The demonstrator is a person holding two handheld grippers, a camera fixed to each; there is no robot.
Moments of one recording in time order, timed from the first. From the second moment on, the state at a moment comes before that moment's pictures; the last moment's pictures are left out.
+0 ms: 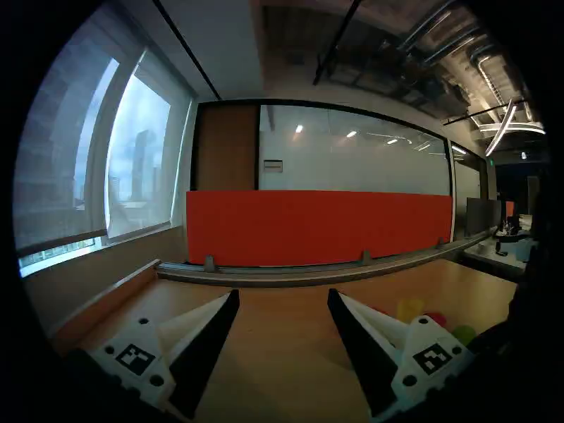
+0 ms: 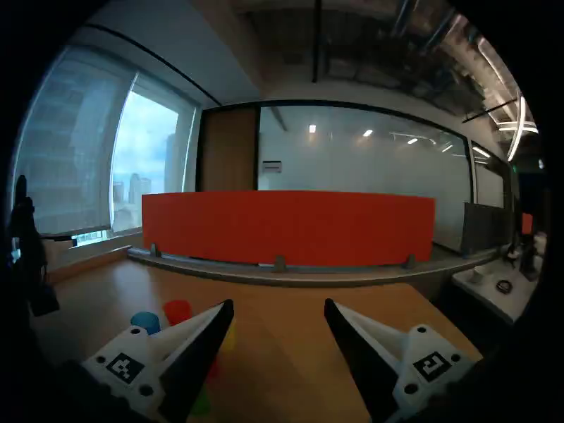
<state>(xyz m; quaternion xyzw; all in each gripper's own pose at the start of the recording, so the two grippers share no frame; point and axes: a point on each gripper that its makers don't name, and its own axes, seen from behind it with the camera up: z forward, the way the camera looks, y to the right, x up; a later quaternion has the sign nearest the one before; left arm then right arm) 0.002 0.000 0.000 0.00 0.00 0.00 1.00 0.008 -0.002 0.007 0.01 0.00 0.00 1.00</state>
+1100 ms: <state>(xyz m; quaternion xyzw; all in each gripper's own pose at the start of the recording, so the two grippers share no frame) 0.071 0.114 -0.017 -0.26 -0.01 -0.02 0.97 0.070 -0.101 -0.015 0.26 0.00 0.00 0.97</state>
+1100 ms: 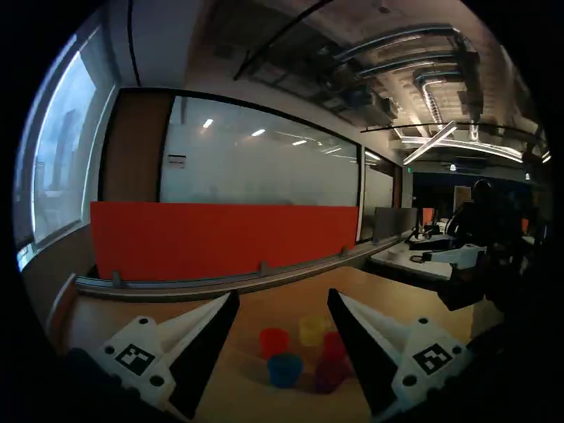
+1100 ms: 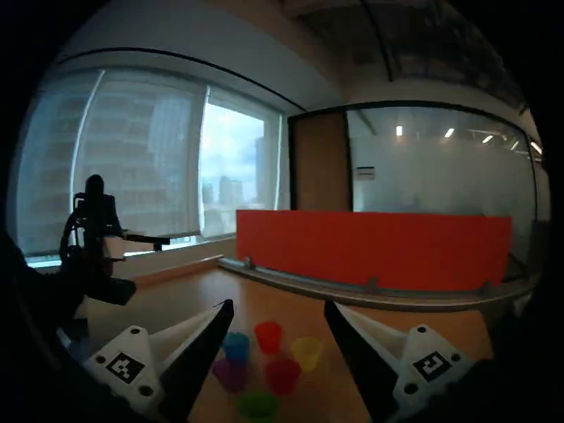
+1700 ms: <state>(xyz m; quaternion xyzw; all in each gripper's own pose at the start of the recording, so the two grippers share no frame) 0.048 0.132 -0.016 -0.33 -0.06 0.00 0.94 0.054 -0.122 -0.027 0.30 -0.05 -0.02 0.95</state>
